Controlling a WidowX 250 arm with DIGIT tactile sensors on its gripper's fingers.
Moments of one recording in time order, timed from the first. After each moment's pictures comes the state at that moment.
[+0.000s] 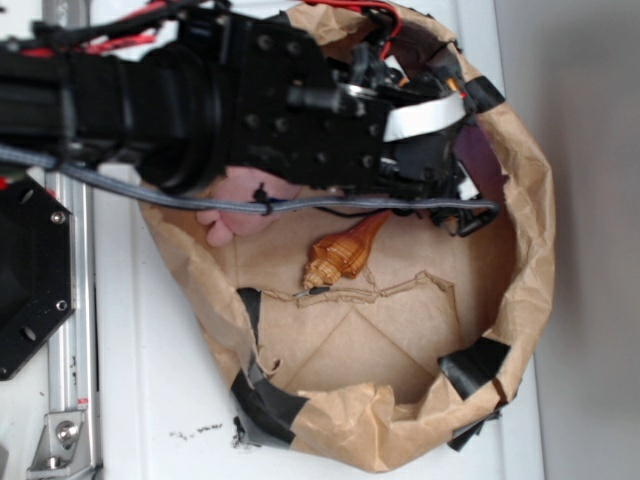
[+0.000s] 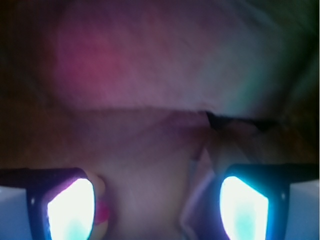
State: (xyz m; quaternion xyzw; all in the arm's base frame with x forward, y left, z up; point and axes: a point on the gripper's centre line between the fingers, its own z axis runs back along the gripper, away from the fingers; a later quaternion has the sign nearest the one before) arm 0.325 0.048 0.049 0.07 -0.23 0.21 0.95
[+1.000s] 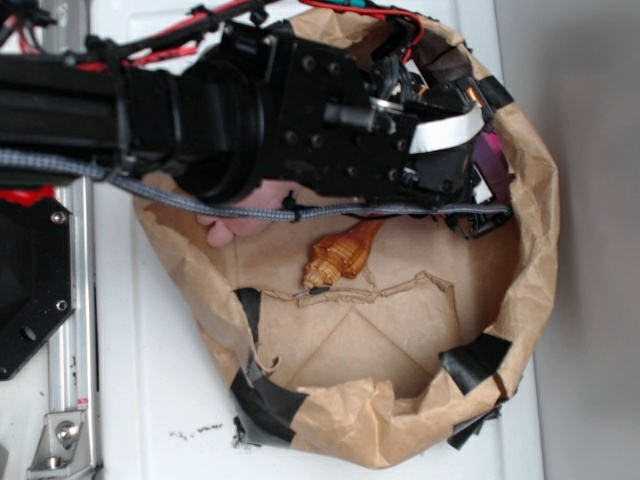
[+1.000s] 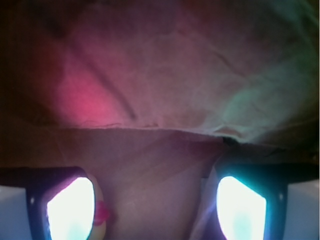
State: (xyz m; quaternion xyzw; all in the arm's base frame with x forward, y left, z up) arm 0.318 0.038 0.025 0.08 -0.20 0.19 0.96
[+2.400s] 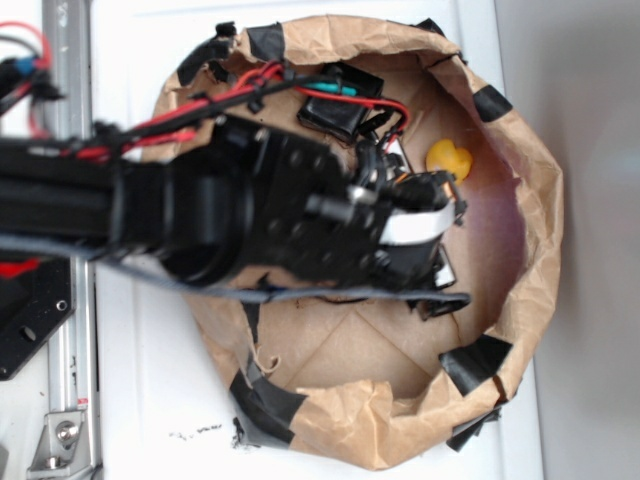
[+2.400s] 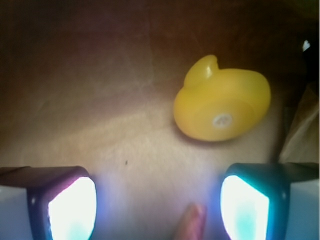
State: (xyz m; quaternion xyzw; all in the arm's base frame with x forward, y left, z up) arm 0.289 -0.020 0.010 0.06 -0.17 0.09 0.98
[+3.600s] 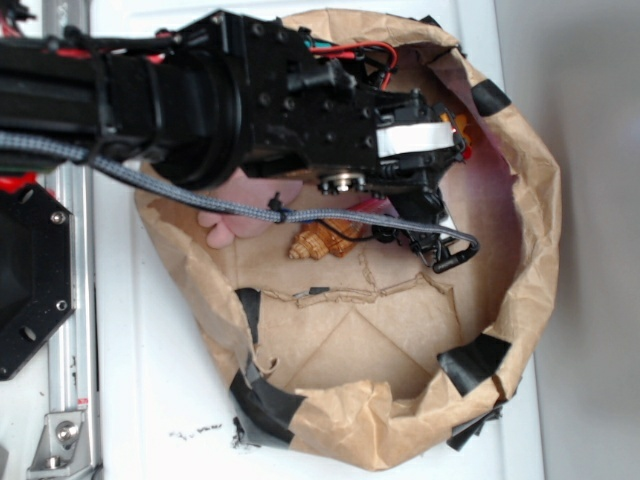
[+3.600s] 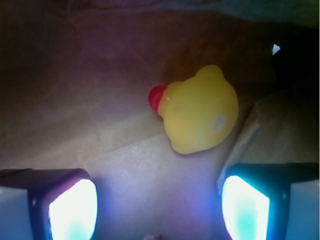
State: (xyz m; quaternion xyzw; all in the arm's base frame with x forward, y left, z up) arm 0.318 0.025 0.028 0.00 -0.21 0.14 0.97
